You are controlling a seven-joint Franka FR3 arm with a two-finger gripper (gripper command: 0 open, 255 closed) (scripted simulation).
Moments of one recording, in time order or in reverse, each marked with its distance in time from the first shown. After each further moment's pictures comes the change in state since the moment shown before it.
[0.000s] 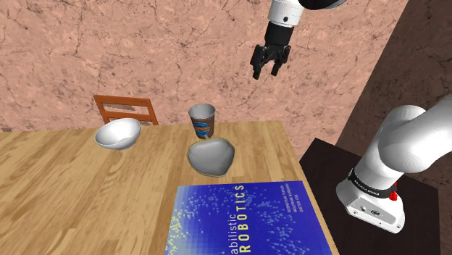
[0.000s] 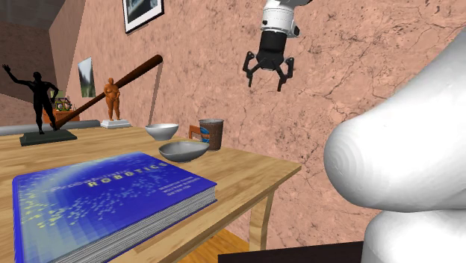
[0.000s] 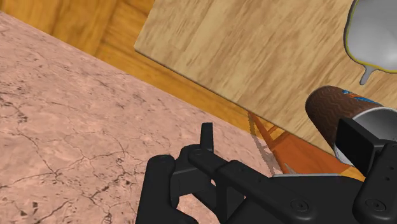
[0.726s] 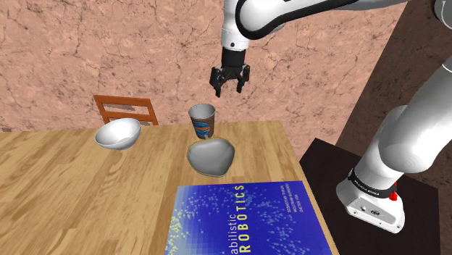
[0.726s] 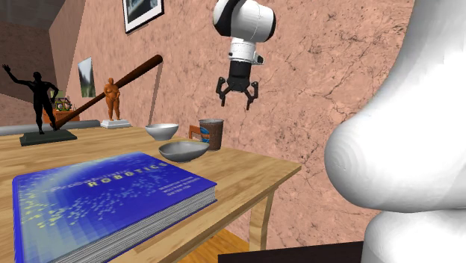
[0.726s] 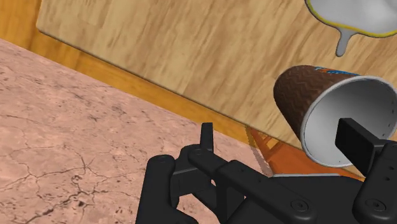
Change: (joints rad) arm 0.019 0.407 0.122 0.236 -0.027 0.110 0.202
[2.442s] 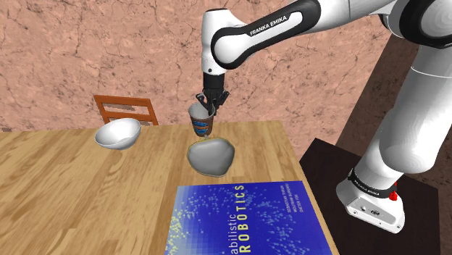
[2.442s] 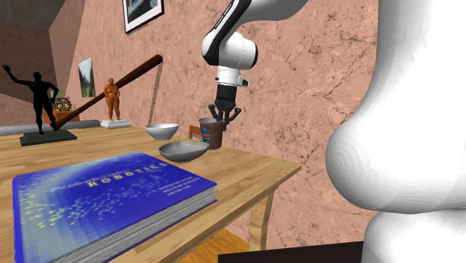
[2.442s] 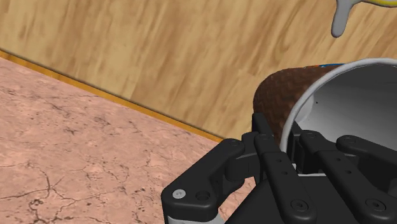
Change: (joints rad) arm 0.033 0.249 0.037 0.101 -0.053 0.118 0.111
